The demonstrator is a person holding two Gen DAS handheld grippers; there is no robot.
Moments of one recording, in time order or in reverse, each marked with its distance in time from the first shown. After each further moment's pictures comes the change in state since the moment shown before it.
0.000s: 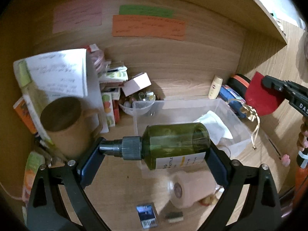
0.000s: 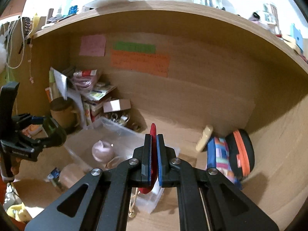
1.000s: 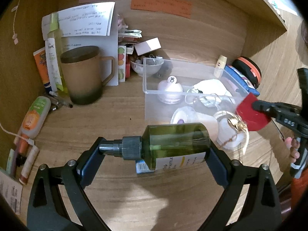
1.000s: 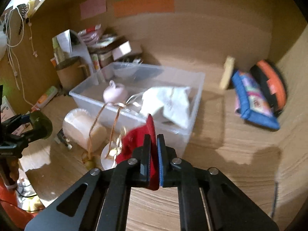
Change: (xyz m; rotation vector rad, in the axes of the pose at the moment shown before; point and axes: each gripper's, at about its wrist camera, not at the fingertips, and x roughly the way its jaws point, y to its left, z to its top) left arm -0.028 -0.006 -0.100 -0.095 0.049 0.064; right arm 0.010 0.015 -0.106 0.133 0.208 0.106
